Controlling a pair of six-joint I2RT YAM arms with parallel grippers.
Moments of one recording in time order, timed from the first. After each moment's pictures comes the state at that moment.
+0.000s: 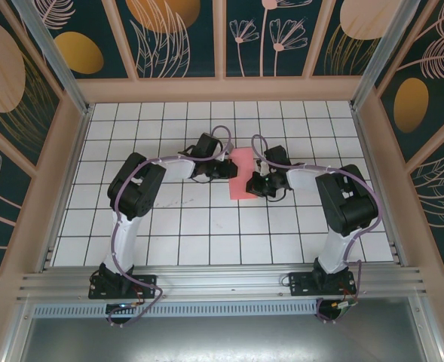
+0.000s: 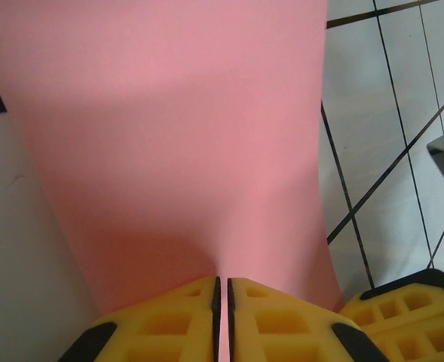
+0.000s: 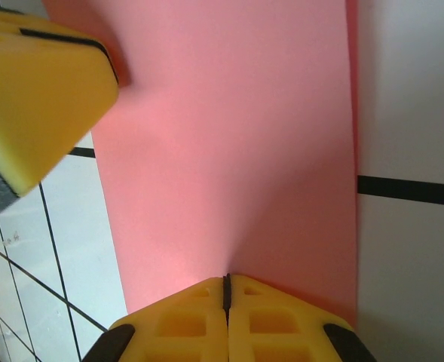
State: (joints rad) left arm -0.57 2.19 1.39 -0.05 0.54 -0.51; right arm 0.41 1.80 0.91 -0.22 -0.49 0.56
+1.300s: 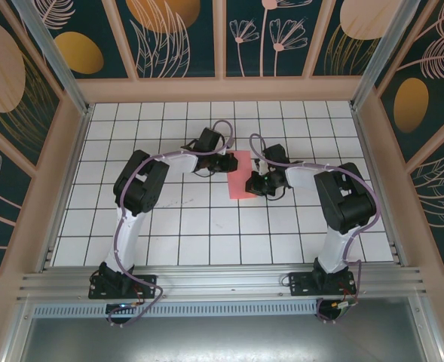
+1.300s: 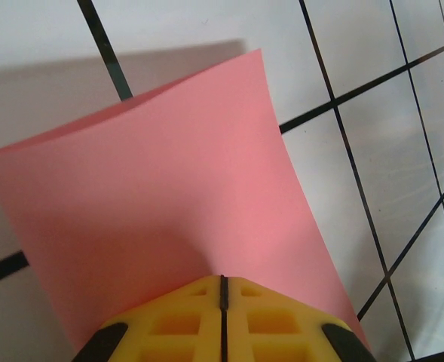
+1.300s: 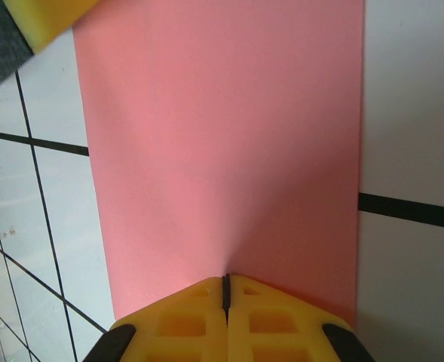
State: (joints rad) left arm -0.55 2.28 1.52 -0.09 0.49 -0.47; right arm 0.41 1.83 0.95 -0.25 -0.50 0.52
